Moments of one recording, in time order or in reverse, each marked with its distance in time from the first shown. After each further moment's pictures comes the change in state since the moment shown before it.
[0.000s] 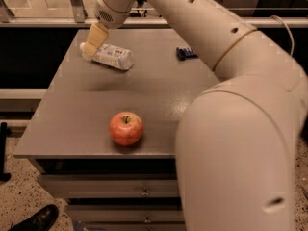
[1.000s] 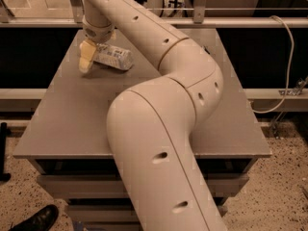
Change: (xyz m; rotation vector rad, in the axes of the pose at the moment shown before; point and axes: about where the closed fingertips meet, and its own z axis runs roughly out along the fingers) arm 0.008 -0.016 0.097 -0.004 0.254 0.090
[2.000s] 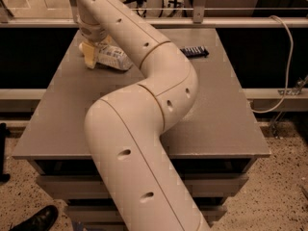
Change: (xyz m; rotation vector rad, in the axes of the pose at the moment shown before) arm -0.005 -0.001 0.008 0.010 0.117 0.030
